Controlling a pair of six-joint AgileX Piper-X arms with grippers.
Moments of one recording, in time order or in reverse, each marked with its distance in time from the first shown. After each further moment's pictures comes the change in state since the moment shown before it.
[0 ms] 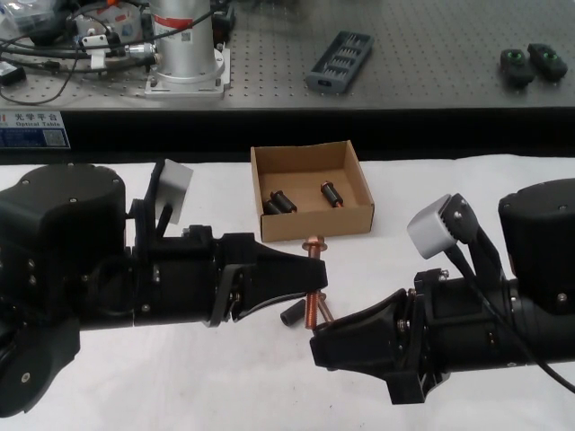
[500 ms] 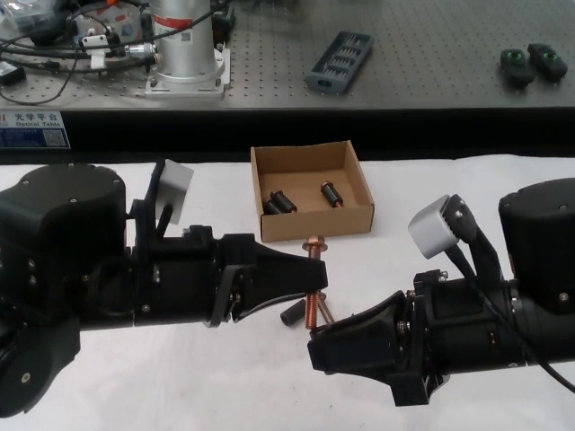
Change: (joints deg) left arm 0.0 0.0 0.0 0.1 0.1 0.0; right arm 0.0 0.0 0.0 -0.1 -1.5 0.3
